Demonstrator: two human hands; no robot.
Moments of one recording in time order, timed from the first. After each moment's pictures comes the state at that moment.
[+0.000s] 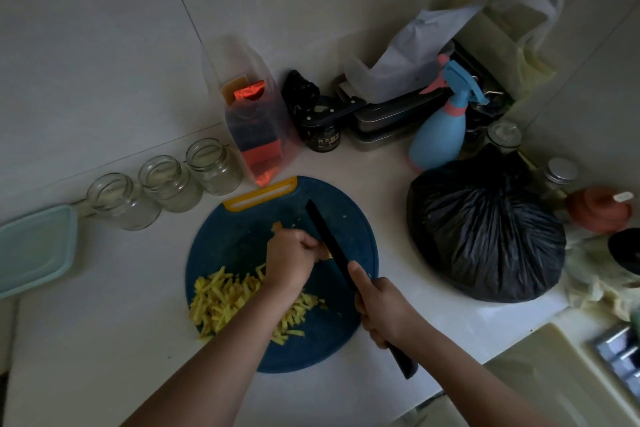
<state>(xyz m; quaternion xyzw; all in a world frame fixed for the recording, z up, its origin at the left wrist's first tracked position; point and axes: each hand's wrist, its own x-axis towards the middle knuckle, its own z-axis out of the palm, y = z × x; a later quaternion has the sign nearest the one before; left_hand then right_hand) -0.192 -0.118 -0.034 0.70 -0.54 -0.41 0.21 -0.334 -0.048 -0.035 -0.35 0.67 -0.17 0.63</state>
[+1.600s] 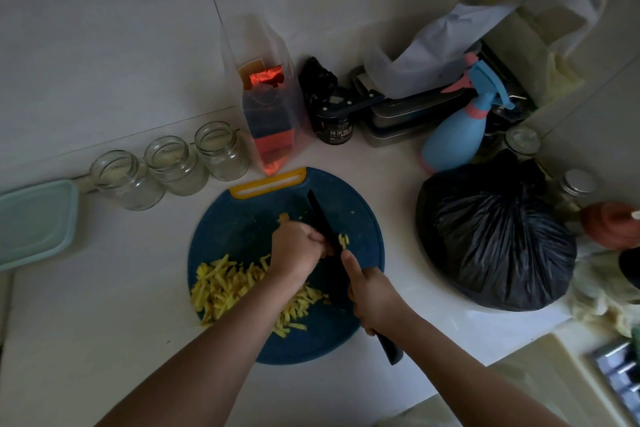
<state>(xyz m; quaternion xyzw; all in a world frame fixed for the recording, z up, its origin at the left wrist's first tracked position) -0.188 -0.127 -0.040 0.73 -0.48 -0.44 0.18 -0.313 -0.067 -0.041 -0.41 0.70 -0.12 0.58</state>
